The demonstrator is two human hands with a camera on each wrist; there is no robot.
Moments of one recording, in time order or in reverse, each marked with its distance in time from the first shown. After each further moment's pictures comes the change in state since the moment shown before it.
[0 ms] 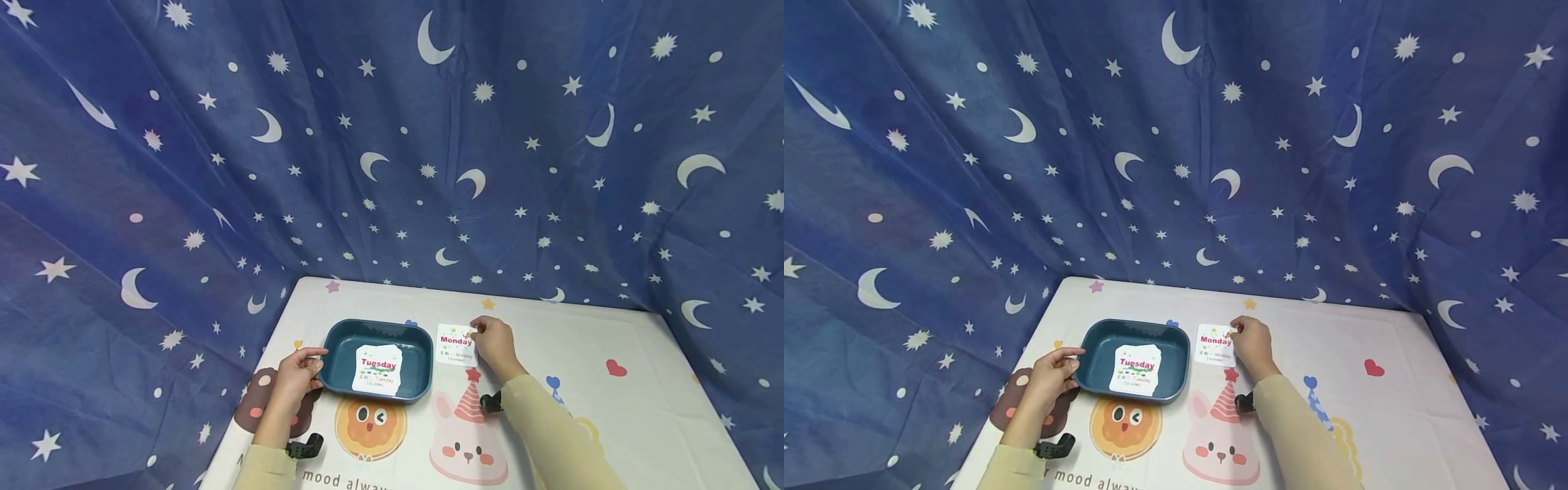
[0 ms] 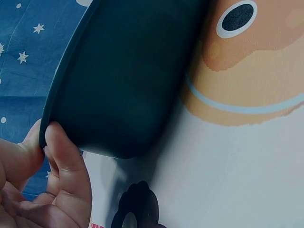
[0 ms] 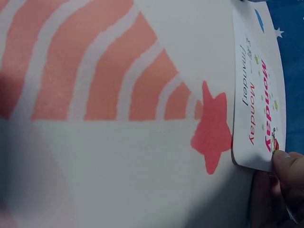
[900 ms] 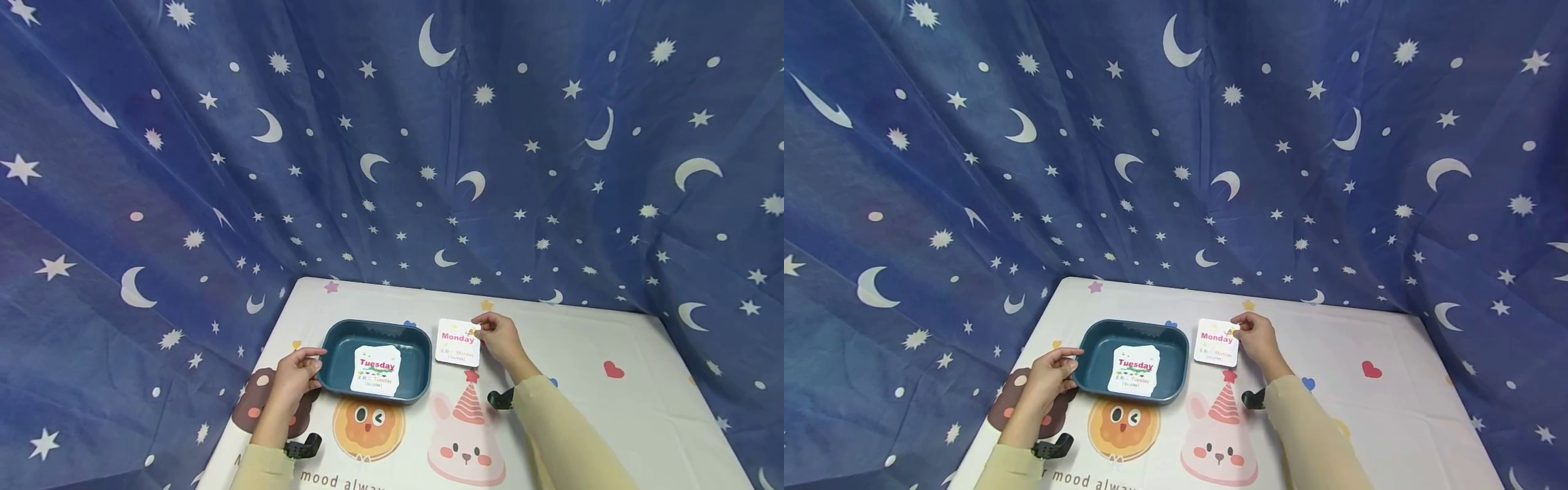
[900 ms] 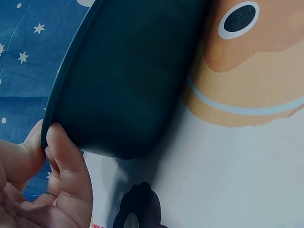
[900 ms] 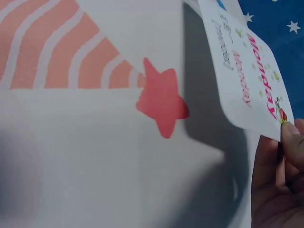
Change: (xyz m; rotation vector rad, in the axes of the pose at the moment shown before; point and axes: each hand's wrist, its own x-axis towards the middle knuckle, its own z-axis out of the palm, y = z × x) left_hand -0.002 0.002 -0.001 0.009 -0.009 0.005; right_hand 0.006 0.002 -0.025 0.373 -0.120 0.076
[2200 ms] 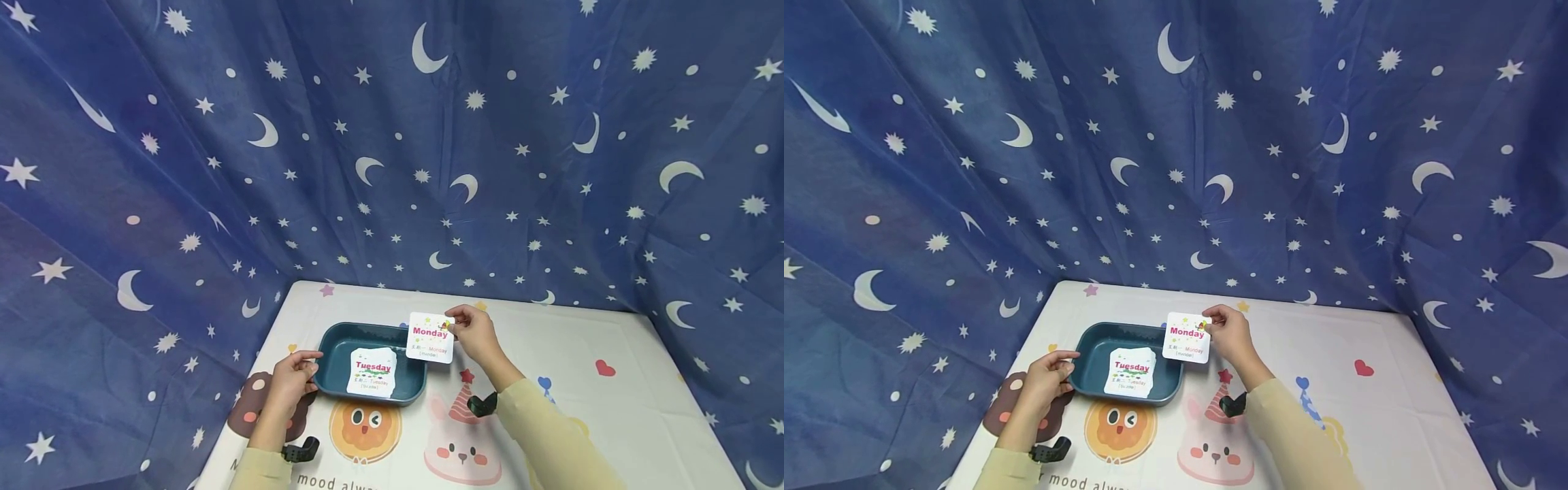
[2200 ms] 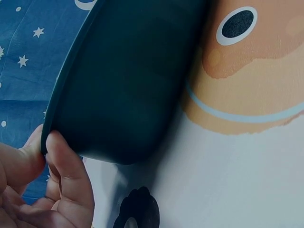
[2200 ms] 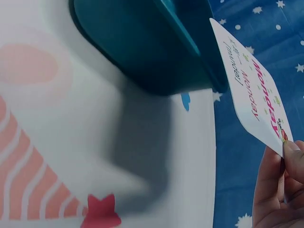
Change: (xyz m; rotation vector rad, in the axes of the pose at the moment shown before) left_hand -0.004 0.001 0.002 0.023 0.024 0.008; right_hand -0.035 -0.061 0.028 0.017 0.004 -0.122
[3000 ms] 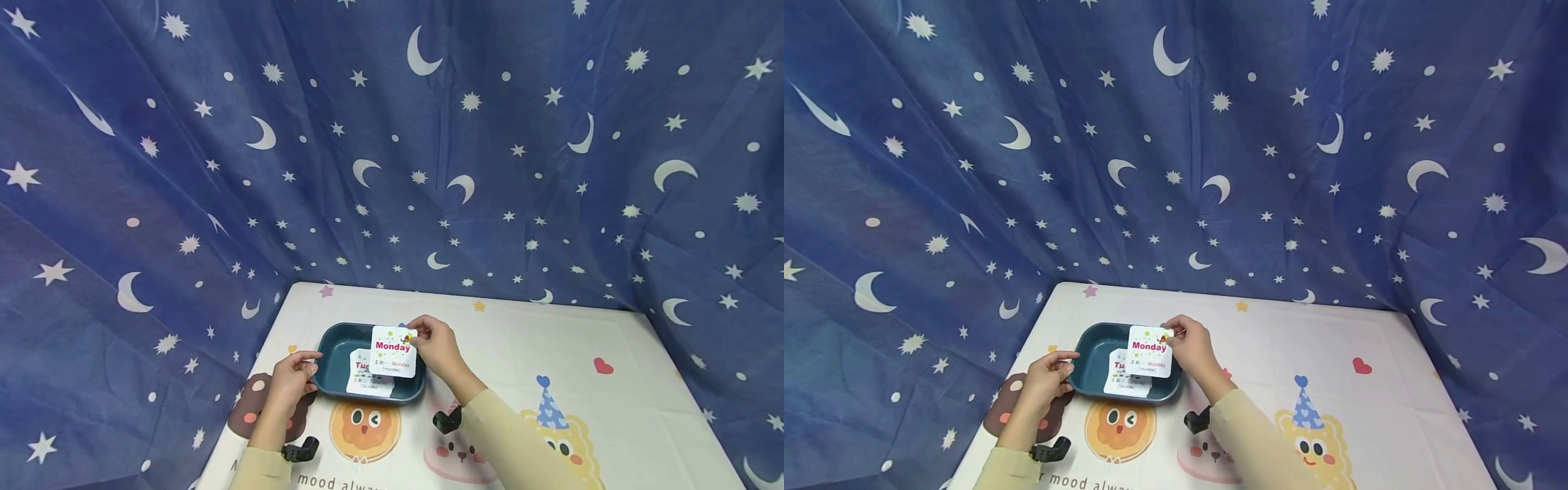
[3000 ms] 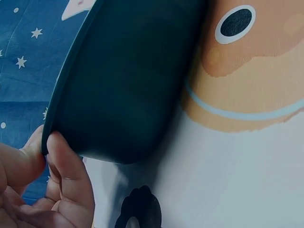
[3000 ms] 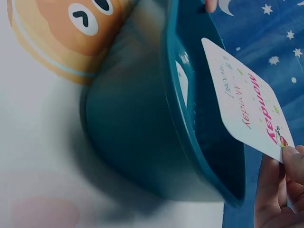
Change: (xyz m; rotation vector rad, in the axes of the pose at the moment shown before) left_hand -0.001 0.001 0.001 0.016 -0.004 0.012; right_hand -0.031 -0.025 0.064 -0.058 -0.056 -0.080
